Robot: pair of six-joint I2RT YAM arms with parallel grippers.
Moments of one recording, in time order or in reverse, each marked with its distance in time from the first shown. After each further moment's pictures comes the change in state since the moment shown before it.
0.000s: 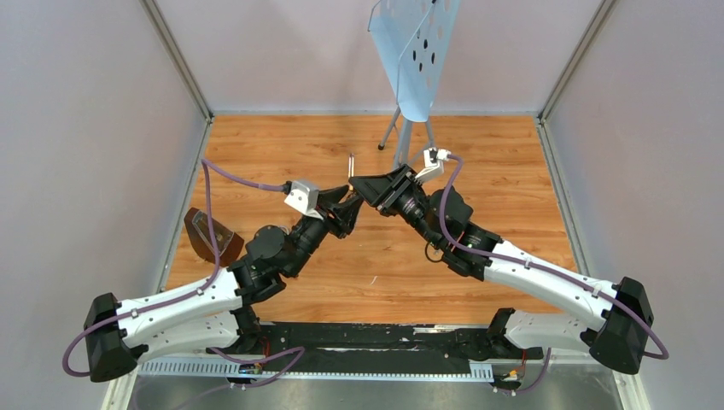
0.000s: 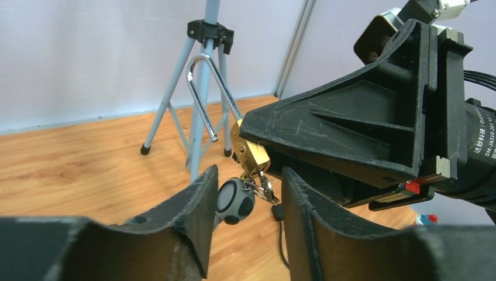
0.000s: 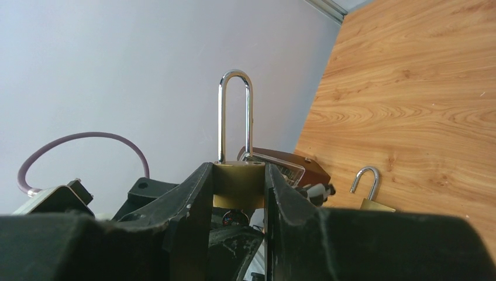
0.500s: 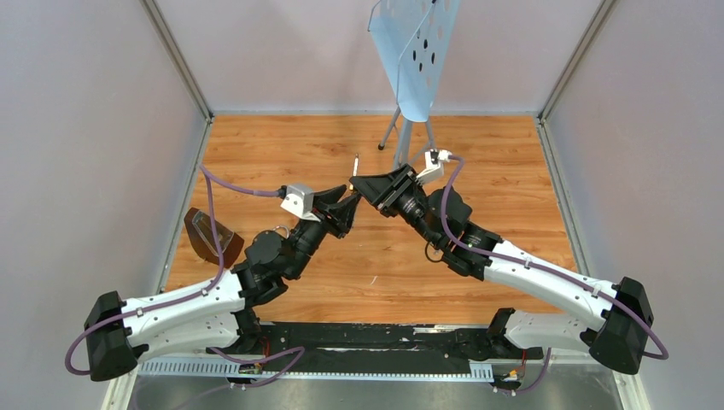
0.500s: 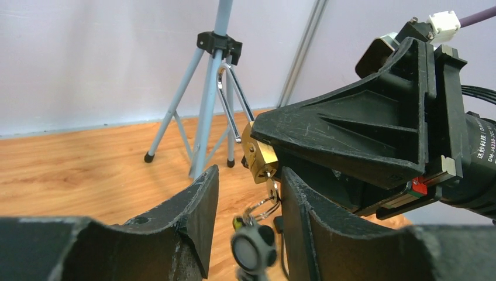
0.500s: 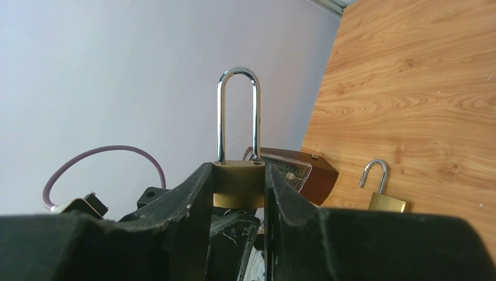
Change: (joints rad) left arm -0.005 0.008 -0.052 0.116 -0.035 0.018; right arm -0.002 0.001 0.000 -0.016 0.011 0.068
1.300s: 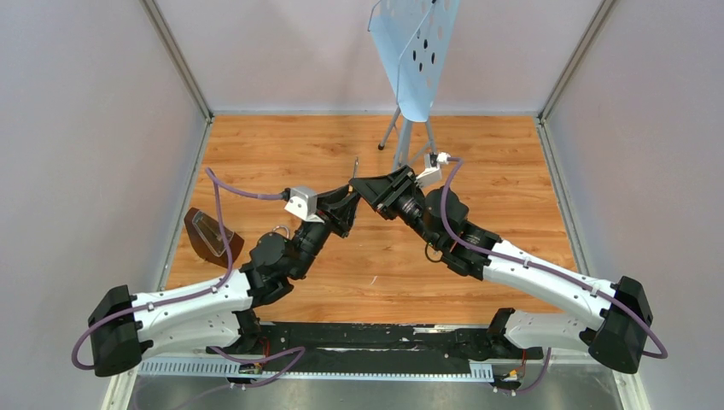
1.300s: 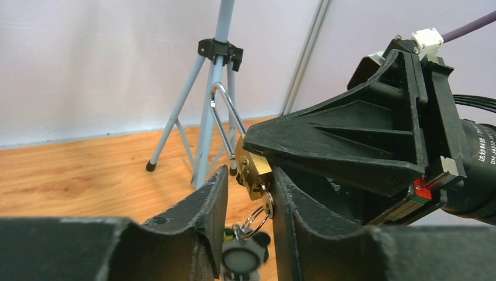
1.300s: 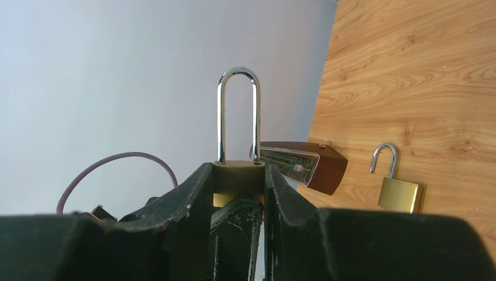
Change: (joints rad) left arm 0.000 0.050 -0.041 0.144 -0.014 0.038; right arm 0.000 0.006 0.000 -0.044 0.000 0.110
